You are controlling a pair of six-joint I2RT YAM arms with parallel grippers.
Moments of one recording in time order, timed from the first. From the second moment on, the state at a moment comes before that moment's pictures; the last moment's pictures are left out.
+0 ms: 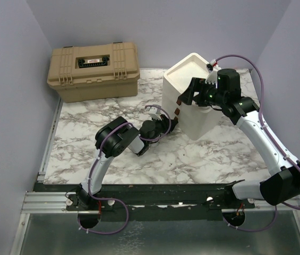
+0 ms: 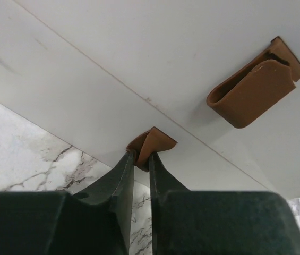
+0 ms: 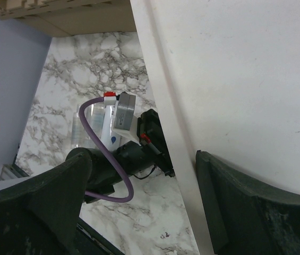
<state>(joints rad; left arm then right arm) -0.74 2.25 0.92 1.31 0.00 -0.67 0.35 1.34 1.32 -0.46 -0.30 0.42</state>
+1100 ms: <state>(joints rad) -0.74 2.13 0.96 1.02 0.07 -0.60 0.37 1.35 1.35 -0.52 -0.13 0.35</state>
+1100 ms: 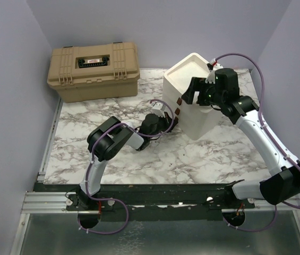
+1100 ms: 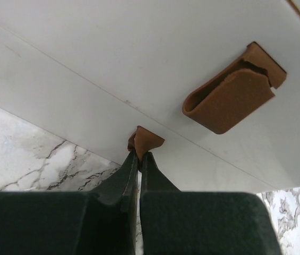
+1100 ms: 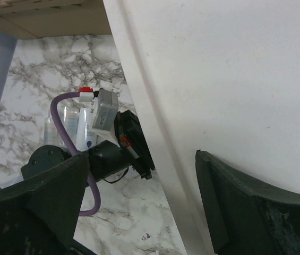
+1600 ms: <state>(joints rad) -0.75 2.03 0.89 1.00 0.13 -0.56 0.37 1.32 1.32 -0.50 0.01 0.40</state>
